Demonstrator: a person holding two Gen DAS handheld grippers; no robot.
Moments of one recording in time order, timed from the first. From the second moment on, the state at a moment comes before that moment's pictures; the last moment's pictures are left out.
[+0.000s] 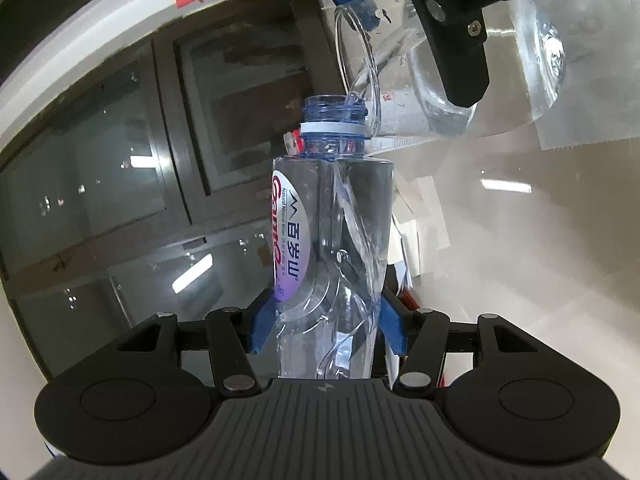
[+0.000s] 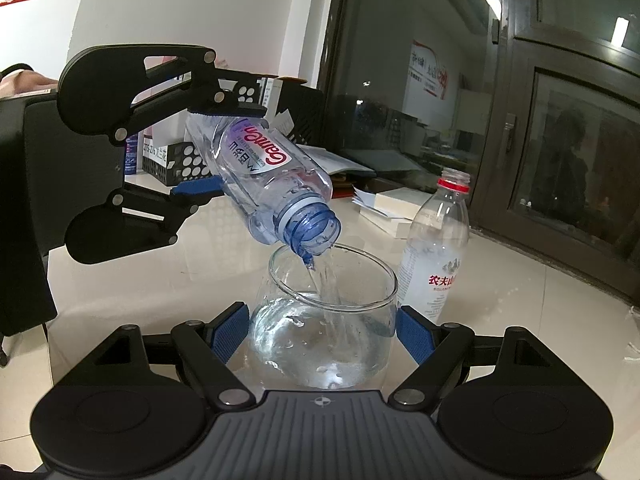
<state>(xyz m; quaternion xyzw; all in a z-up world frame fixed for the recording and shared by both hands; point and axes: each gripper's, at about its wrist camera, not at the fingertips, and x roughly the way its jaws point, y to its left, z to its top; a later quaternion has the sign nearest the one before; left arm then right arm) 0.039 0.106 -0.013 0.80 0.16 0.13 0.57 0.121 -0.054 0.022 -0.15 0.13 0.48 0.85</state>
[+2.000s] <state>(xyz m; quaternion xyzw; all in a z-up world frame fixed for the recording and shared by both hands) 0.039 0.100 -0.017 0.91 0.08 0.08 0.40 0.117 -0.053 0.022 -0.14 0.13 0.49 0.85</state>
